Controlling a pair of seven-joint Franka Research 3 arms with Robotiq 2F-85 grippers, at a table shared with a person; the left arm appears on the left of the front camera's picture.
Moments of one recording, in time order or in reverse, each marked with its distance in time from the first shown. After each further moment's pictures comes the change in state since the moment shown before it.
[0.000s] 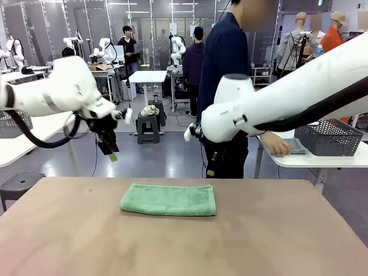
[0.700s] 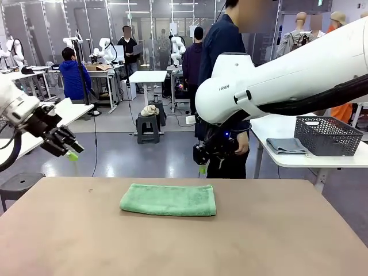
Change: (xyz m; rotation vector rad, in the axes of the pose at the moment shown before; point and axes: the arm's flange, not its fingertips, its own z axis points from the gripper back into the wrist) left arm -0.156 -0.054 0.042 -0.064 -0.434 0.014; right arm 0.004 0.054 0.045 0.105 0.071 -0.592
